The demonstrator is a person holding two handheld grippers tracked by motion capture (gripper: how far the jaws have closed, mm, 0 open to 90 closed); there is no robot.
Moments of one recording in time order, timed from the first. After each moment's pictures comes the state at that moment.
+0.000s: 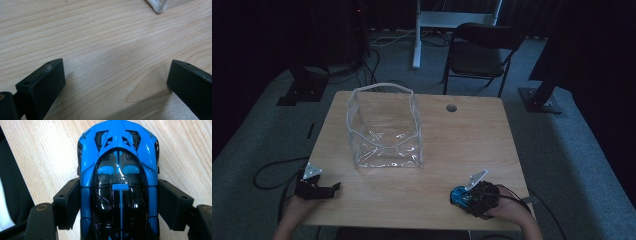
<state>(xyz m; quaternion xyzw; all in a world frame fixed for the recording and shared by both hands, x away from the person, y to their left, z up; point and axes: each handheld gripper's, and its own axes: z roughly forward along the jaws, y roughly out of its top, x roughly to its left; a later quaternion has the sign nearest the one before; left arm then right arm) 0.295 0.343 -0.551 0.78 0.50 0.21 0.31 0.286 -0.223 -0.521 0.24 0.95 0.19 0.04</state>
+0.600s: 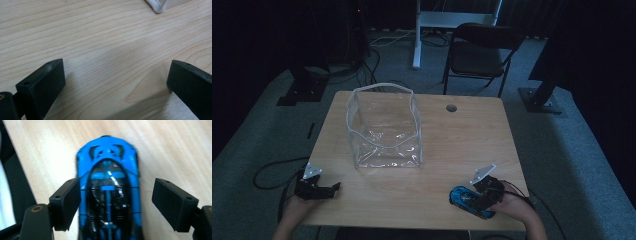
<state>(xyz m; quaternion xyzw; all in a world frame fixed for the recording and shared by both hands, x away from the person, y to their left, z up) 0.295 0.343 -0.551 0.78 0.50 0.21 0.31 0.292 -0.234 -0.502 0.26 0.94 0.23 0.05</state>
